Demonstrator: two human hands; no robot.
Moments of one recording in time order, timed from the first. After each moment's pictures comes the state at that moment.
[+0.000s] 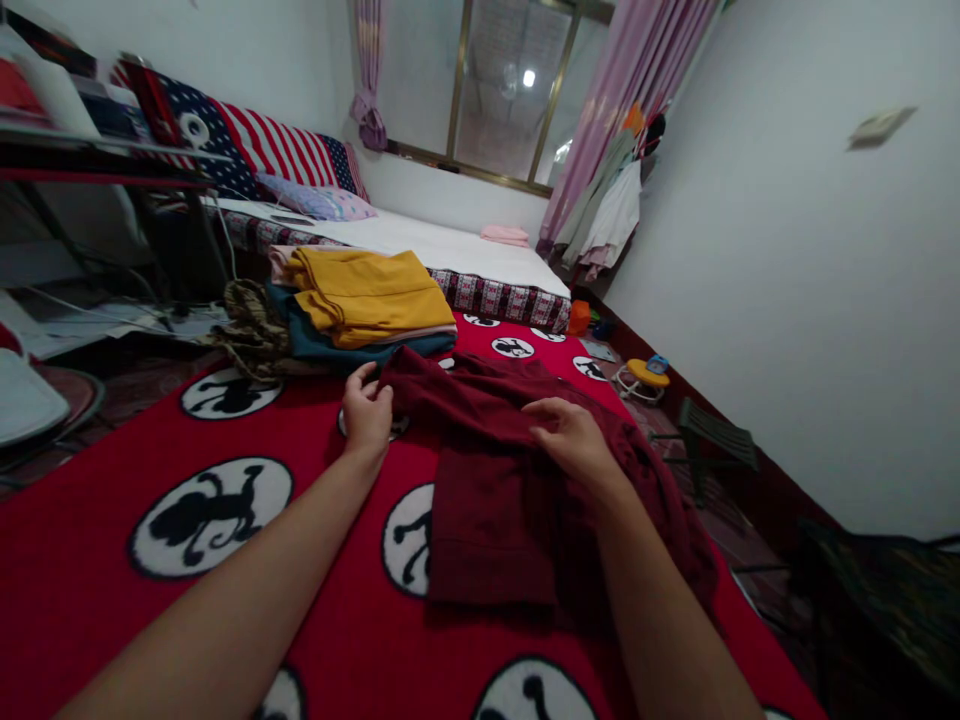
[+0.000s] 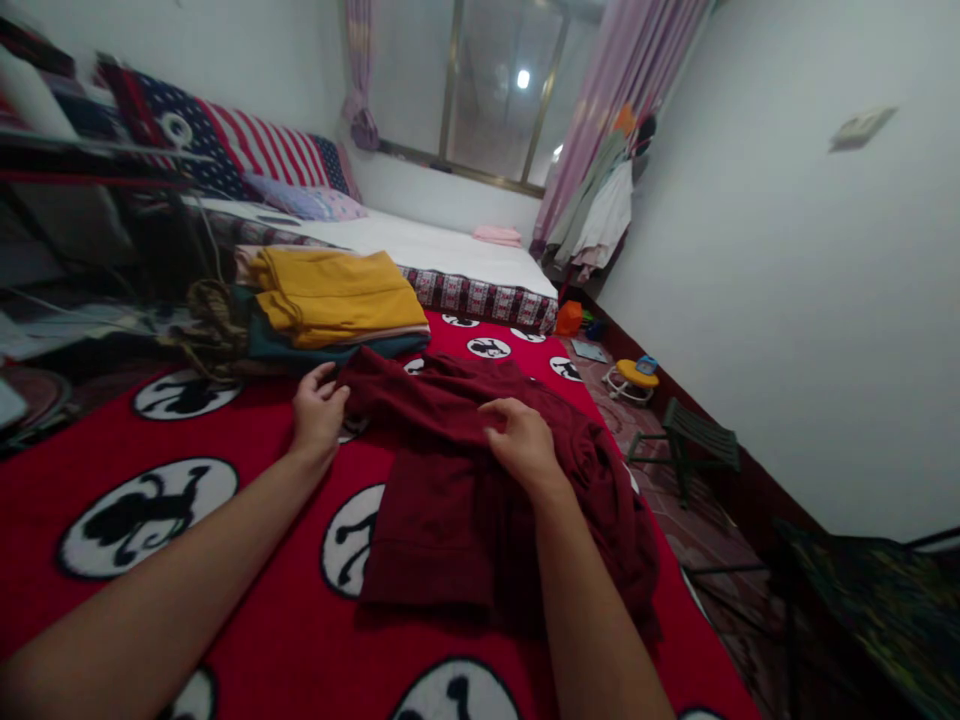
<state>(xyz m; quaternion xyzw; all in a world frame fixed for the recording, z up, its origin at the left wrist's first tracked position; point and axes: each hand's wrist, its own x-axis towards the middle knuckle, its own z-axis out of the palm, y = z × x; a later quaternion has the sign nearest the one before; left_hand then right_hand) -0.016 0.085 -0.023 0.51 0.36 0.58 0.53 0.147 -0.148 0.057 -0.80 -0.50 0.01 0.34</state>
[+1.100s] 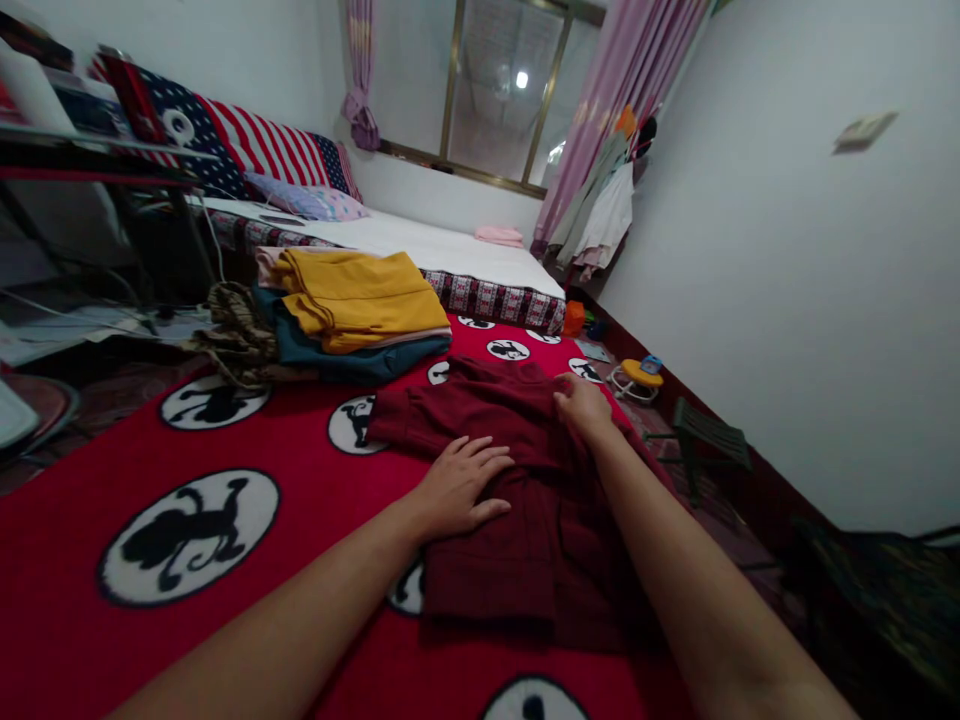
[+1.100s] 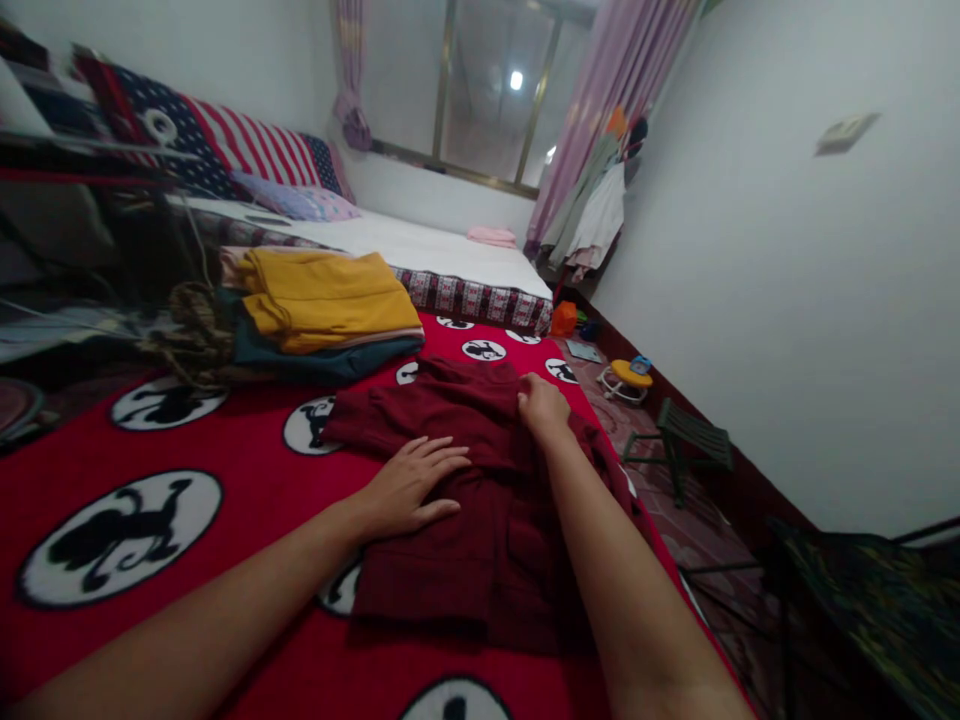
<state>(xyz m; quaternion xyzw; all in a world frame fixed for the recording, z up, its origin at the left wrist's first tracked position) -0.007 -0.025 -0.014 0.97 -0.01 0.17 0.18 0.230 -0.115 0.061 -0.94 -0.32 -0.06 0.13</state>
